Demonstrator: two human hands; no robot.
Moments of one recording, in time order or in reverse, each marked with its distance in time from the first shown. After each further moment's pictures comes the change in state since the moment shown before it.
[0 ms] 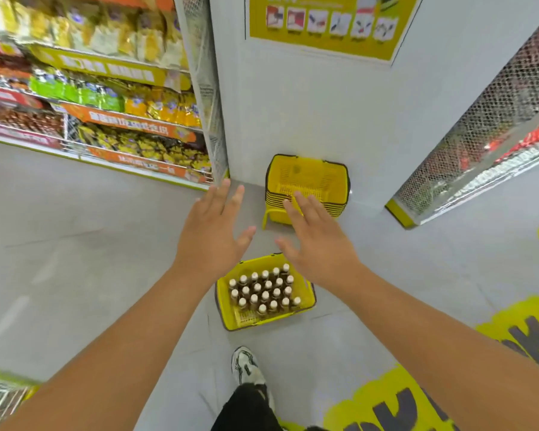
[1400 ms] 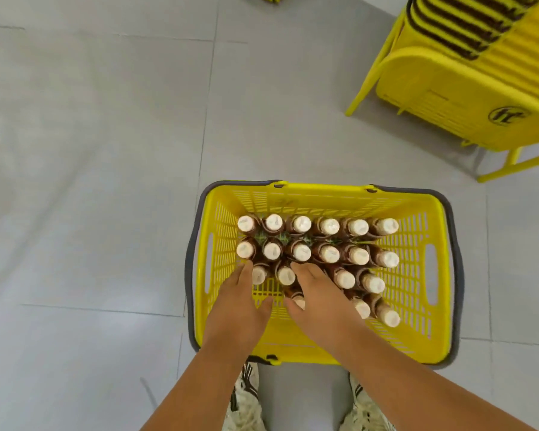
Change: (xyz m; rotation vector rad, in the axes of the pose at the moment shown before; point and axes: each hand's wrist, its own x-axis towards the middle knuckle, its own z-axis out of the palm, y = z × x) left_hand -0.085 -0.149 0.708 -0.477 -0.551 -0.875; right_hand 0.120 0.140 0.721 0.366 -0.806 0.013
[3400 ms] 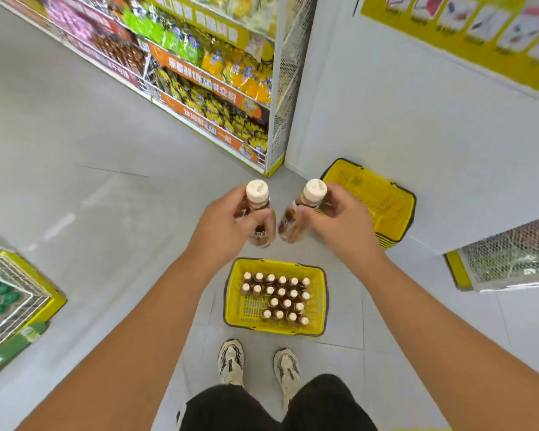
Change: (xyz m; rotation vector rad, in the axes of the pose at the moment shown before) left_hand -0.413 0.311 -0.488 -0.532 0.372 0.537; right_hand -0.441 -0.328 -0.449 0.593 0.671 -0.380
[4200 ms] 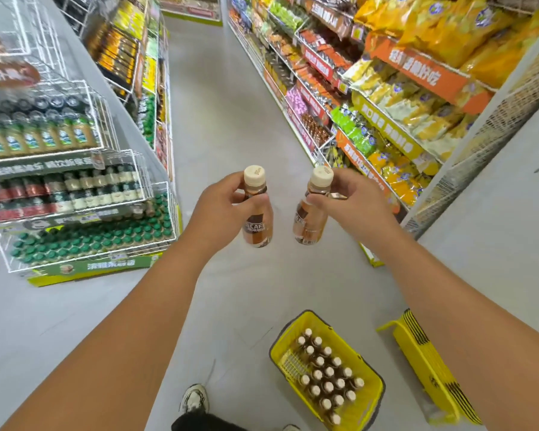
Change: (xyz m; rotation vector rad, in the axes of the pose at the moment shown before) left_hand -0.184 0.084 -0.156 -0.033 0.715 -0.122; right_hand -0.022 -0.192 0.088 0.011 -0.647 -0.488
